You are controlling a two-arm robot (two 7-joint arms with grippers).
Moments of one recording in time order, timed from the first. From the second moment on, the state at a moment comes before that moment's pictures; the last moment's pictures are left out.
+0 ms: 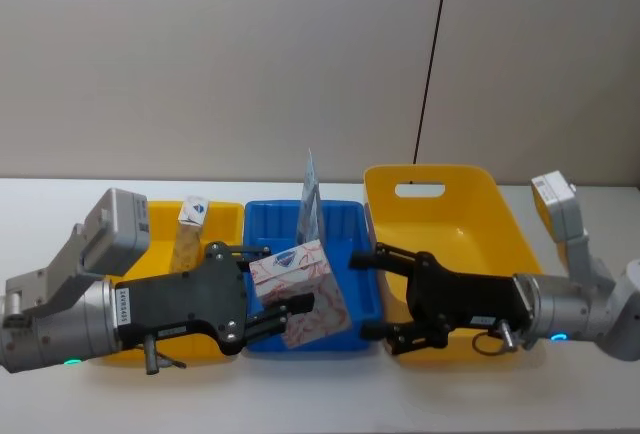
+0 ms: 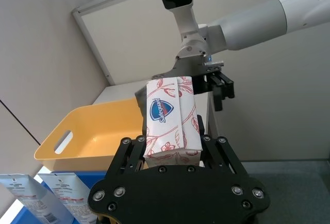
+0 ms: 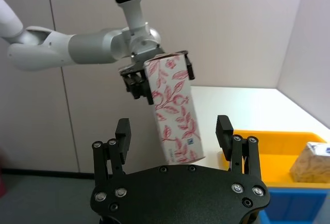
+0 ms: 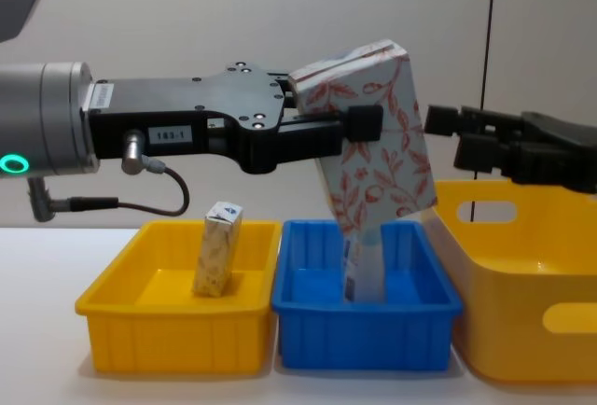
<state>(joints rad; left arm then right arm) -0.51 0.44 0.47 -1.47 -0.45 -0.15 -1.04 0.69 0.41 -0.49 -0.92 0.75 -0.18 1.52</state>
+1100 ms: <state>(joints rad) -0.51 0.44 0.47 -1.47 -0.45 -0.15 -1.04 0.76 0.38 -0.54 -0.84 0.75 -0.21 1.55</state>
